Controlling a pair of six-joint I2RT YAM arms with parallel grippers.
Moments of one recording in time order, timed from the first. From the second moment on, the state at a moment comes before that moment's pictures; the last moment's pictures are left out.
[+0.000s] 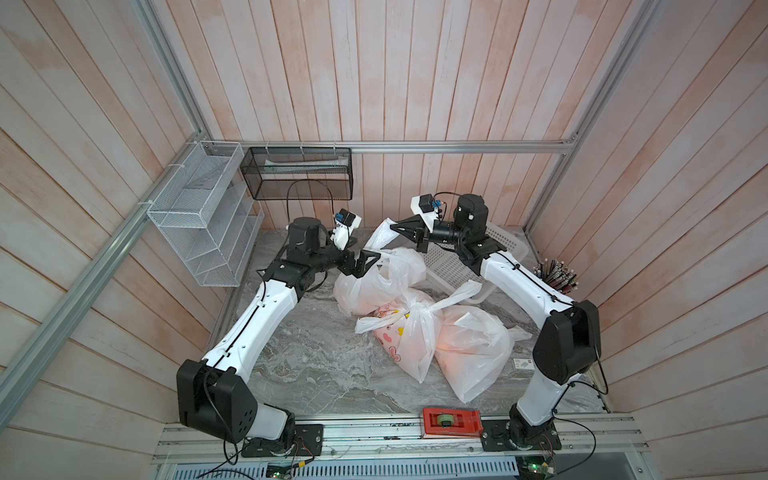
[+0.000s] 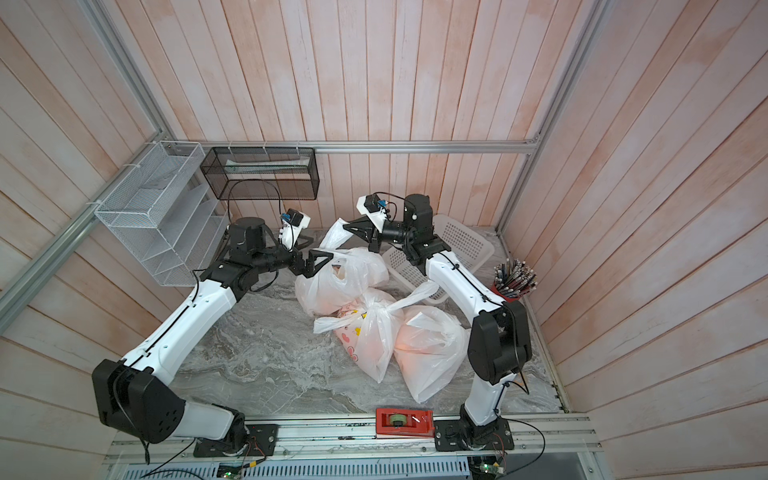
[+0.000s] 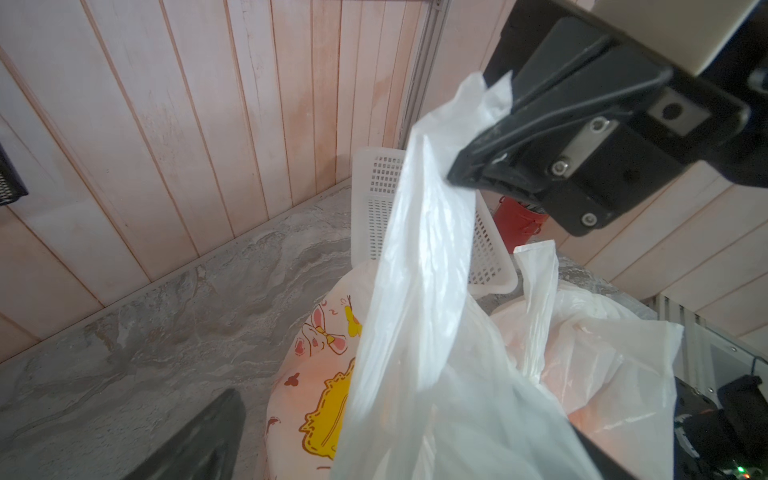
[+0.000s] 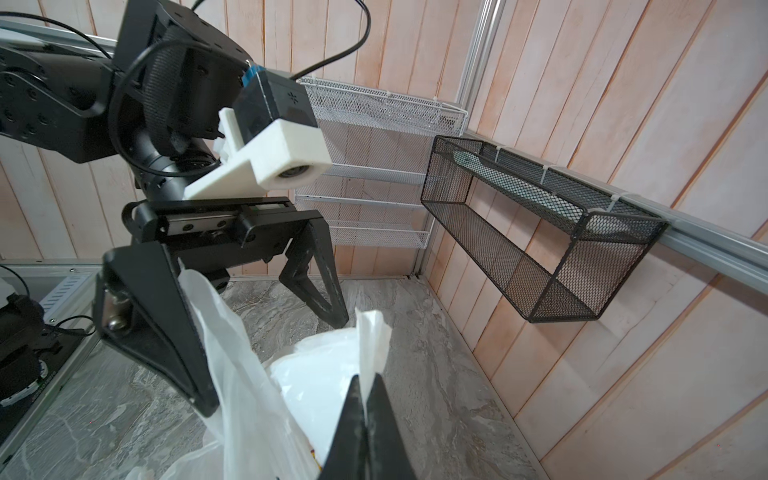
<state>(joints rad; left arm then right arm) -0.29 1.45 1.33 -0.30 0.65 0.12 0.45 1.78 1.58 0.15 -0.97 -0.21</state>
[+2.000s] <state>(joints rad) -0.26 1.52 1.28 -0.07 0.80 0.13 0.25 1.60 1.50 0.13 -1.09 -0.23</state>
